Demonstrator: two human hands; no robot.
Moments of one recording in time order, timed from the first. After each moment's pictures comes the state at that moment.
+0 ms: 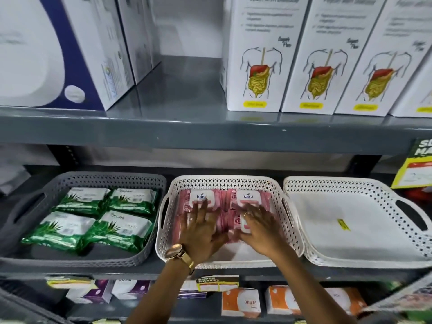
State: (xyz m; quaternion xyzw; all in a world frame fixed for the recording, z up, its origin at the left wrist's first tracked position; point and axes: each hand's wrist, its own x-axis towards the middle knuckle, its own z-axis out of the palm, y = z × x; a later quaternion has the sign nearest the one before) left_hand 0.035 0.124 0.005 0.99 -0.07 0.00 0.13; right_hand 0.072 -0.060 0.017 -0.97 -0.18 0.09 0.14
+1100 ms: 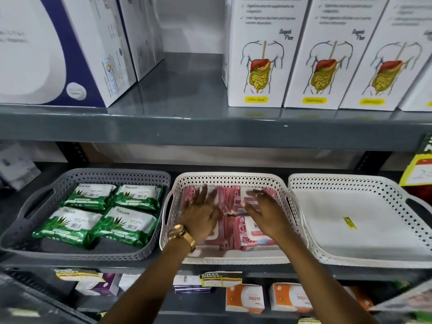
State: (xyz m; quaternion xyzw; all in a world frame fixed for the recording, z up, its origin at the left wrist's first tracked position) left_hand 0.070 0.139 0.005 0.99 -0.06 0.02 0.11; right_hand 0.093 -0.063 0.025 -0.93 -0.14 0.00 0.34
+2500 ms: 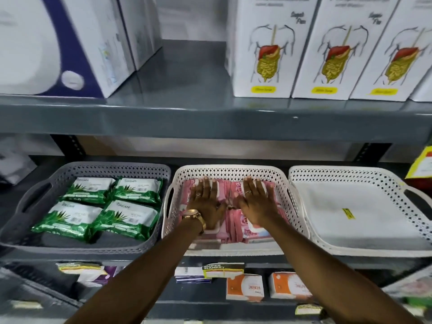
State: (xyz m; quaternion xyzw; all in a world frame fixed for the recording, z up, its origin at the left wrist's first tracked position) left_hand 0.097 0.131 -0.013 1.00 -0.04 -0.07 0.06; right_hand 0.126 -0.041 -0.008 -0.98 -0.15 0.06 0.05
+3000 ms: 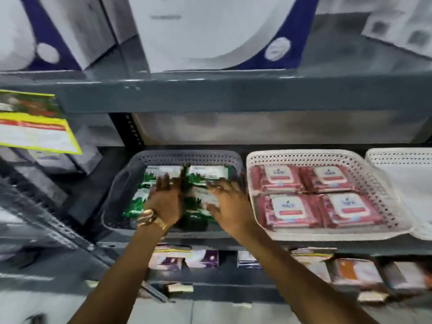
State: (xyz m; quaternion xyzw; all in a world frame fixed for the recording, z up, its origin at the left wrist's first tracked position) left_hand 0.004 0.400 0.017 1.00 0.06 -0.01 0.04; right_hand 0.013 0.215 0.032 -0.94 -0.25 -0.01 0.23
